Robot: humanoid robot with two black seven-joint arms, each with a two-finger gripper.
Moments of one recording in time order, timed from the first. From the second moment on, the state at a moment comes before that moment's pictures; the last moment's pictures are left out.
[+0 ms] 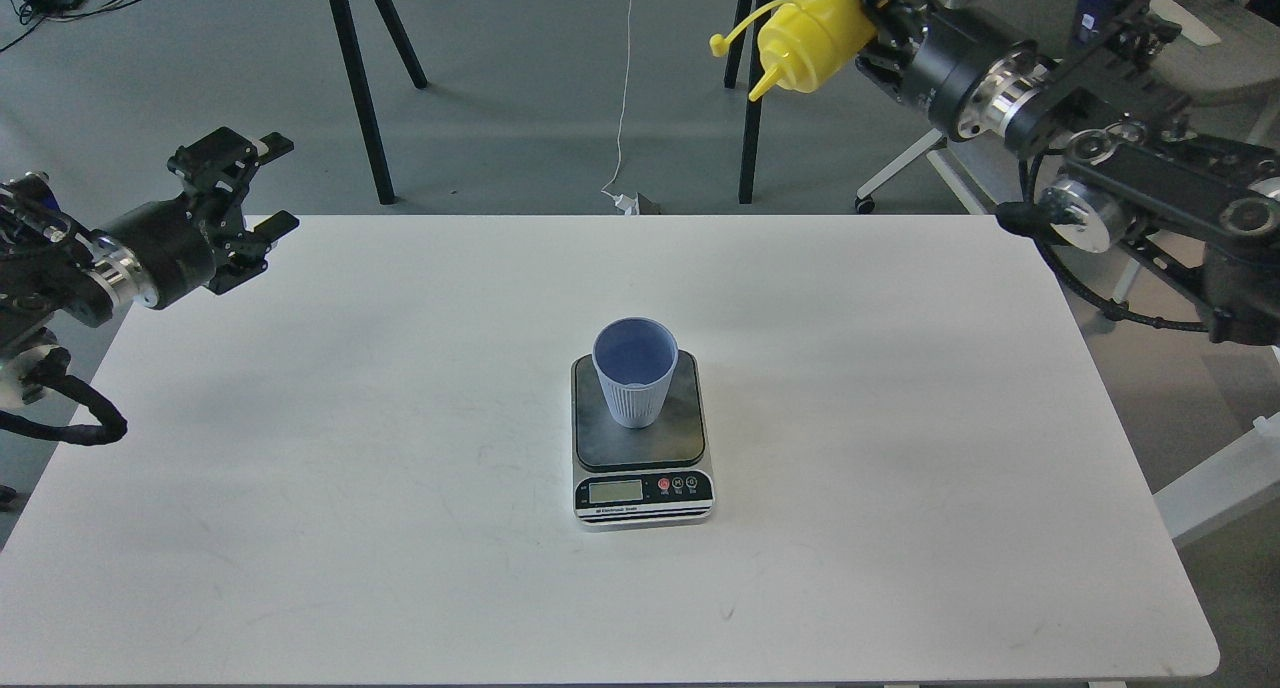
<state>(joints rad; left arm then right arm) -0.82 0.65 -0.41 -0.63 0.58 -0.49 -0.49 1.27 -0.47 0.08 1.02 -0.53 -0.08 0.27</state>
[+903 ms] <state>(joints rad) -0.81 0.62 -0.44 -0.63 0.58 -0.49 -0.49 1.31 -0.05 -0.29 0.74 -0.75 -0.12 0.26</state>
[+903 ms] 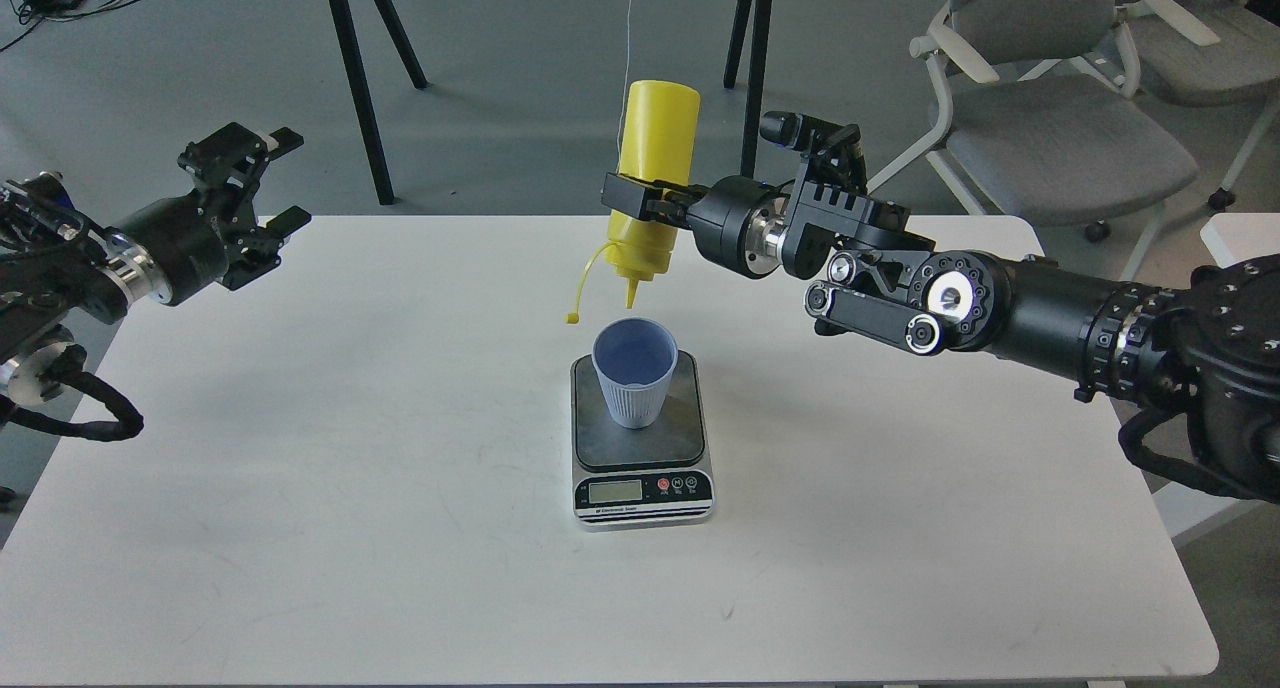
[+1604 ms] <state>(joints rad) -0.81 0.62 -0.44 -0.62 0.58 -0.49 -0.49 1.30 0.00 -0.36 0.70 -0.74 -0.11 0.25</state>
